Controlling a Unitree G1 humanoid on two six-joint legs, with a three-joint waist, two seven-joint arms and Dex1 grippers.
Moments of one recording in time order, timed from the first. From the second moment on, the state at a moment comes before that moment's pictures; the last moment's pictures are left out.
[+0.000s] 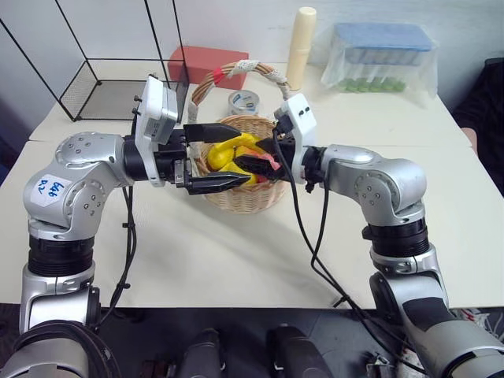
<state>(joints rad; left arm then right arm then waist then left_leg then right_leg) -0.77 0.67 0.08 -0.19 -0.66 0.69 -1.04 -0.91 -0.31 0.04 -0.15 0.57 1.09 0.46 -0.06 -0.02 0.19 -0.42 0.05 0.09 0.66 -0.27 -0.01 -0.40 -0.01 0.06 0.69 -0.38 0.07</state>
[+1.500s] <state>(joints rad) -0.79 0.63 -0.01 -0.23 -0.64 0.63 -1.03 -0.51 -0.30 -0.80 -0.35 0.57 1.52 0.22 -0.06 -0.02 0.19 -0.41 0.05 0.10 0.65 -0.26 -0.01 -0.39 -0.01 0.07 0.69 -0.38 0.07</state>
